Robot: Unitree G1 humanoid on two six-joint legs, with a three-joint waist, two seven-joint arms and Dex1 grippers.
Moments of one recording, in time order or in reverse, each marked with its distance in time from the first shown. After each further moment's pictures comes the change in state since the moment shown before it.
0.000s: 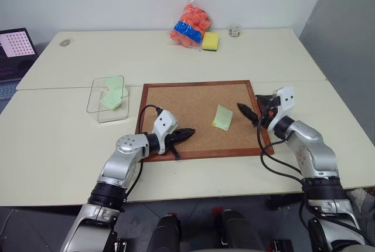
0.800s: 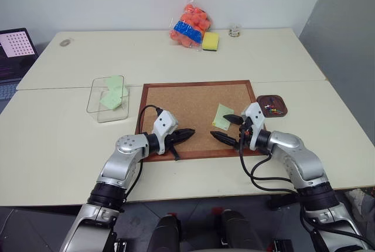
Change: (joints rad) left arm 0.002 0.002 -0.003 -0.003 0.003 -0.002 -0.001; right arm -0.011 0.015 0.217 0.041 -0.096 -0.048 0.096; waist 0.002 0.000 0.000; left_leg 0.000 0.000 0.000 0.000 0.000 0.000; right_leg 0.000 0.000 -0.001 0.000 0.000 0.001
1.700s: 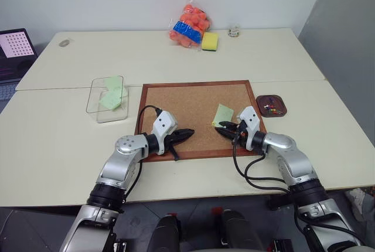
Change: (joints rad) left arm 0.007 0.002 0.003 -0.007 0.002 -0.001 0.004; right arm -0.027 0.044 0.011 0.151 -0.100 -0.109 0.013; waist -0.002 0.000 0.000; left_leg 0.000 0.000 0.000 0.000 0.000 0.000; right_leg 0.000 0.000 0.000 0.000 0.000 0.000
